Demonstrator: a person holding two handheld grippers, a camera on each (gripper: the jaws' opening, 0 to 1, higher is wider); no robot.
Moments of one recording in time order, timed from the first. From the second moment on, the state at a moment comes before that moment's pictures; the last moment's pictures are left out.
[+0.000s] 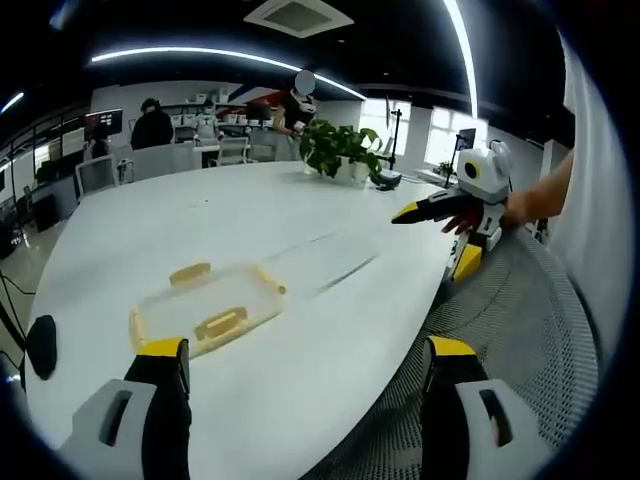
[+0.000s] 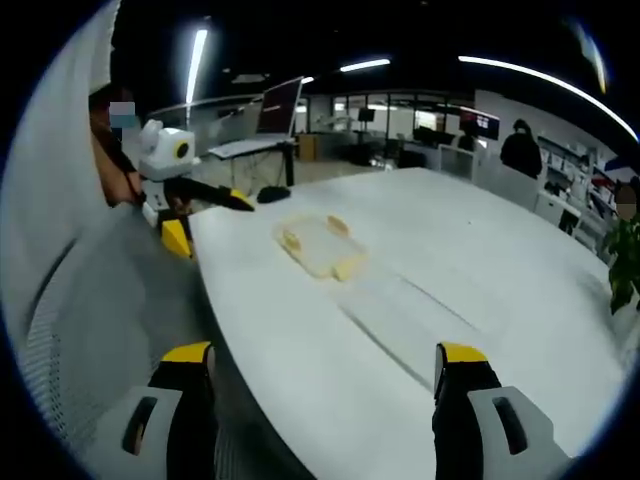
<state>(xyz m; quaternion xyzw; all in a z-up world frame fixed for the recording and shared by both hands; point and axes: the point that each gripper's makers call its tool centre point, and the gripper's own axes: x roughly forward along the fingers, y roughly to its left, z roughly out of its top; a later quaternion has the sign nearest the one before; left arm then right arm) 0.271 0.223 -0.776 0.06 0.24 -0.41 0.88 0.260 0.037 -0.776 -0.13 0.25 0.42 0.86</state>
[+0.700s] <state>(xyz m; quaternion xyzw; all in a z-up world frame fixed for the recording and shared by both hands) 0.271 0.223 -0.778 0.06 0.24 -0.41 0.88 0.259 0.037 -0.776 -0.13 0.25 0.42 0.86</state>
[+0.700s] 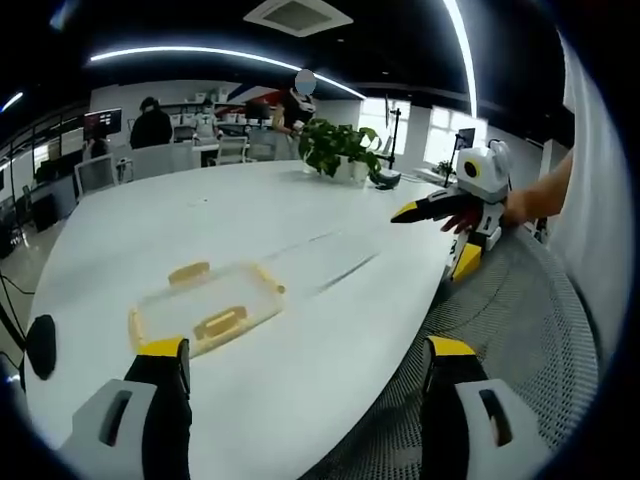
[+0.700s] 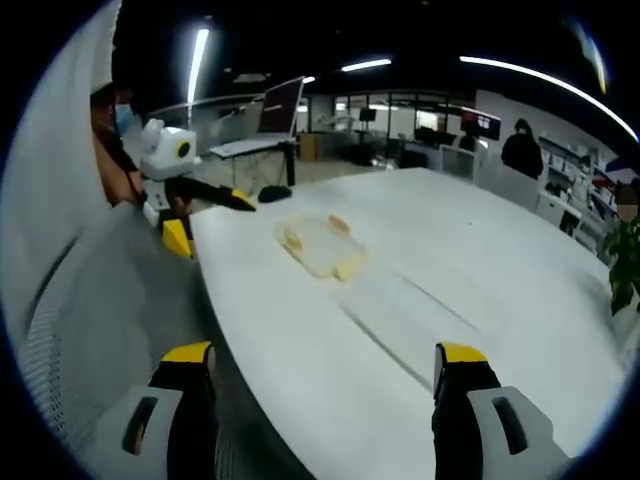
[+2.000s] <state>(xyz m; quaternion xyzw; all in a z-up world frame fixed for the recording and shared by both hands) 0.268 0.220 -0.778 0.07 0.25 -0.42 0.87 0.258 0.037 -0.779 -0.13 0.25 0.42 0.86</state>
